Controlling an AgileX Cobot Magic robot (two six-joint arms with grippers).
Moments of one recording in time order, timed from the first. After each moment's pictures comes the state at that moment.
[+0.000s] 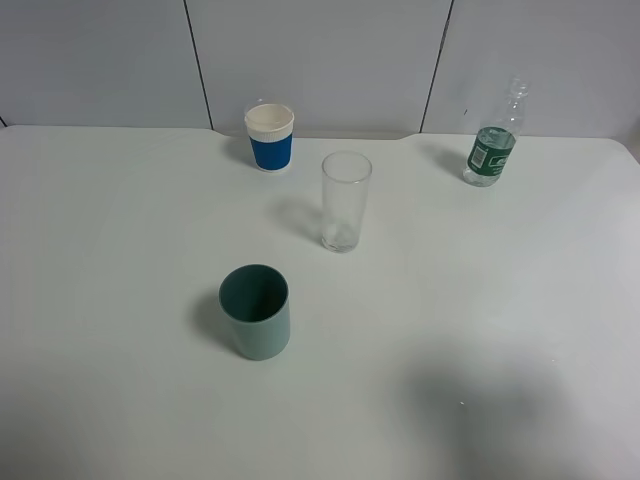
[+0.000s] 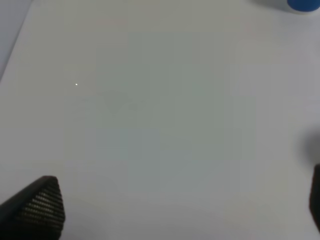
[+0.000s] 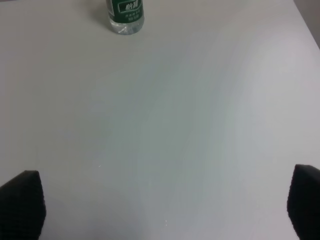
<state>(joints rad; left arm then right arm) 0.12 -0.01 -0.51 -0.07 1.06 0.12 -0.04 0.00 -0.48 -0.02 1.06 0.02</state>
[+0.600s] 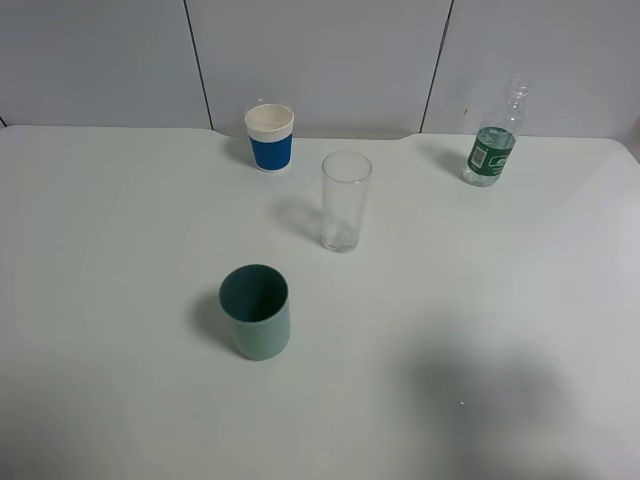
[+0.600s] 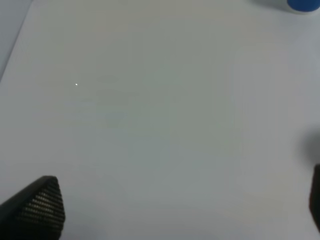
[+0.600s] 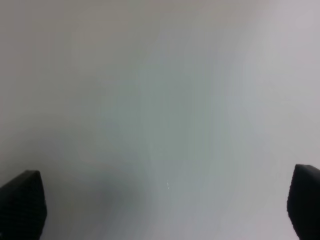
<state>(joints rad) 0.12 -0.01 -0.51 -0.07 1.06 0.12 -0.01 0.21 -0.48 -0.02 1.06 0.02</state>
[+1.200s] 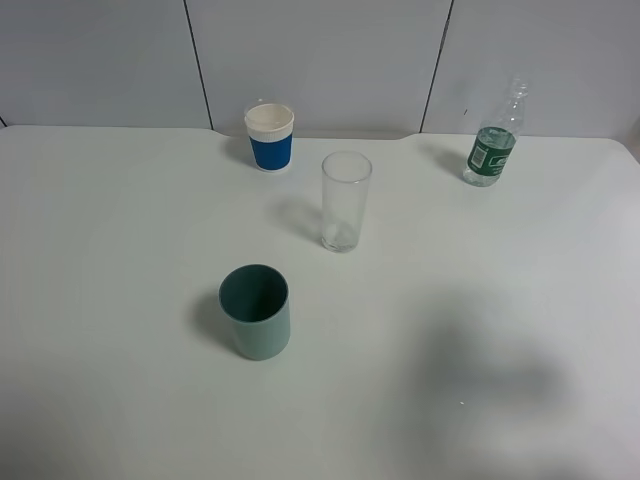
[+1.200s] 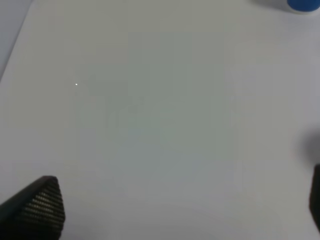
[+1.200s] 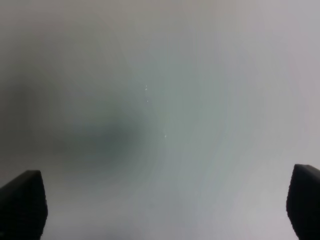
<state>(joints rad) 0.12 -0.01 -0.51 -0.07 1.06 0.12 -0.01 0.51 -0.49 -0.02 1.05 0.02</state>
